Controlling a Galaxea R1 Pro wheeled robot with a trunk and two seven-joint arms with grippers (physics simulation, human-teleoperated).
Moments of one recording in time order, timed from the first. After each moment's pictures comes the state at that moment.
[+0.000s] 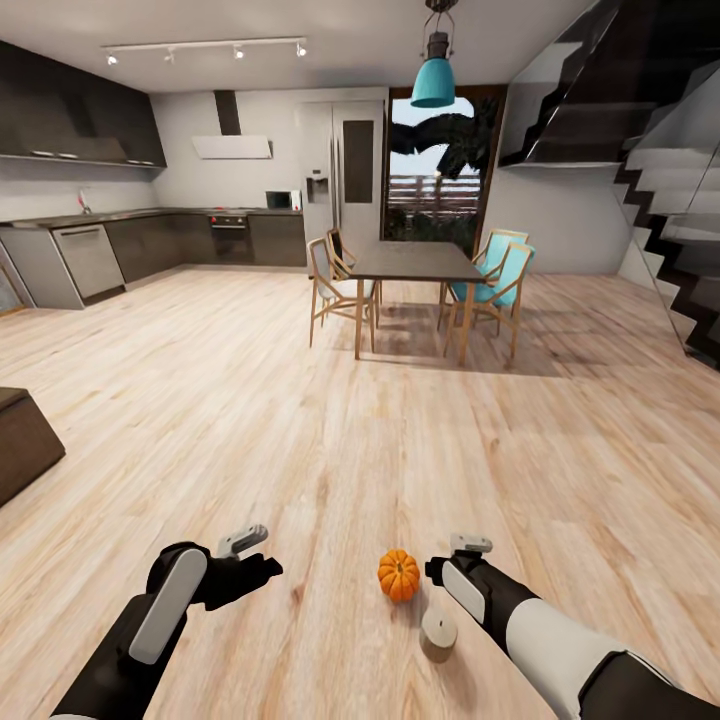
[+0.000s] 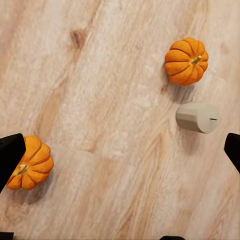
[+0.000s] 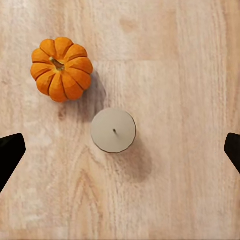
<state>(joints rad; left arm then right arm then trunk) -0.39 0.07 -0.09 -1.26 0.91 0.99 0.53 -0.78 0.04 0.63 -0.30 -0.77 0.32 -0.40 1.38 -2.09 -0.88</state>
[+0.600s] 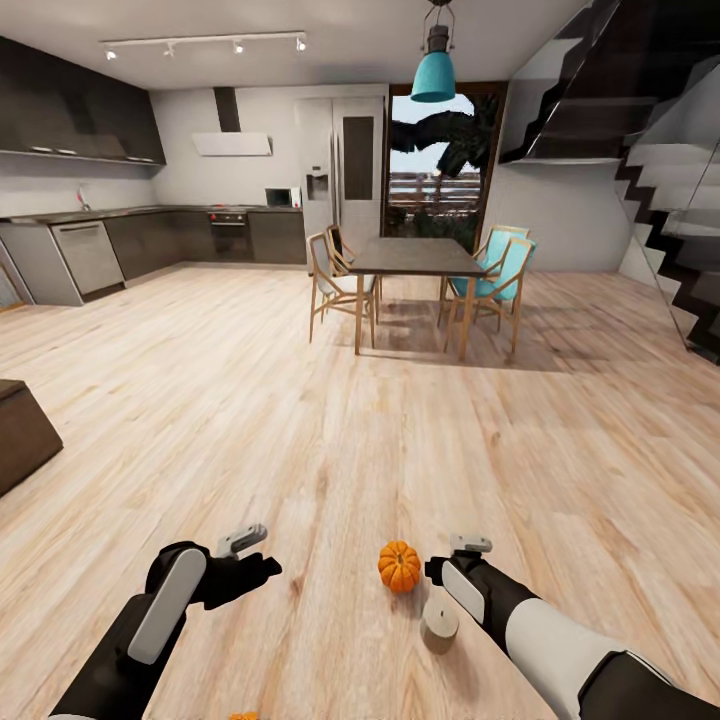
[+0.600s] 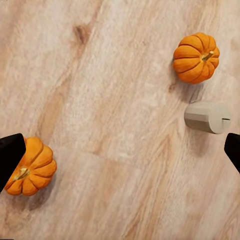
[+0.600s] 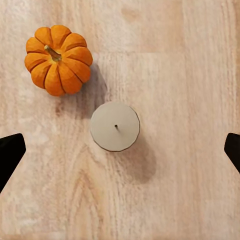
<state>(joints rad) -0.39 0.07 -0.09 -1.26 0.91 0.99 0.53 -0.78 0.04 0.63 -0.30 -0.77 0.32 -0.40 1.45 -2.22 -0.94</state>
